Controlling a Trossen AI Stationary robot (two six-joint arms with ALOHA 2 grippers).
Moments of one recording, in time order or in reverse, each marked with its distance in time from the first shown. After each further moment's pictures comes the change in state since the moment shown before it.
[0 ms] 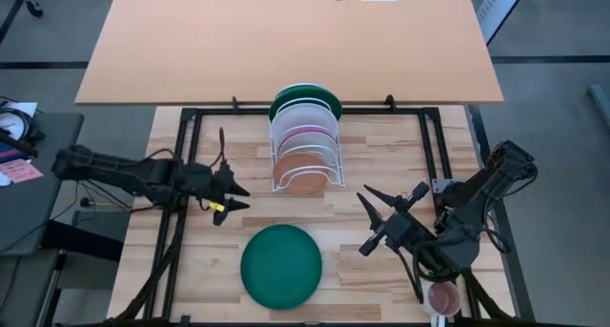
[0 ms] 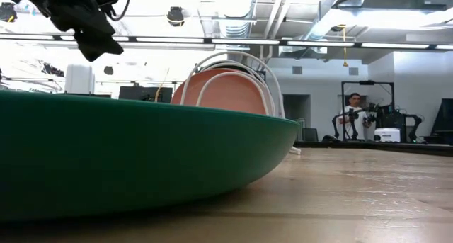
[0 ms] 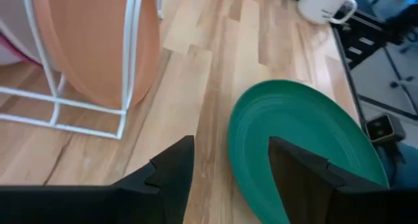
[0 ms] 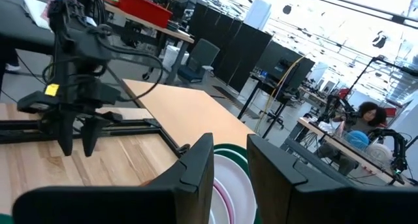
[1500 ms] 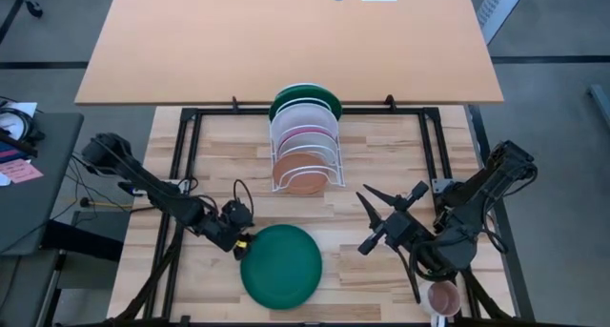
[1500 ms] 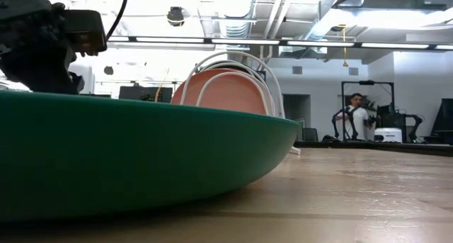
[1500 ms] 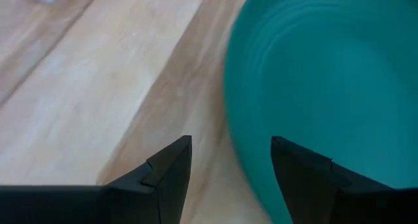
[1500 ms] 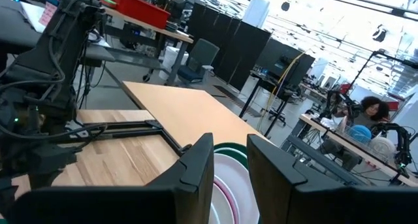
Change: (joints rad) left arm -0.387 0.601 -0.001 0.222 -0.310 -0.466; right arm -0.005 0.000 0.000 -0.031 0.000 0.061
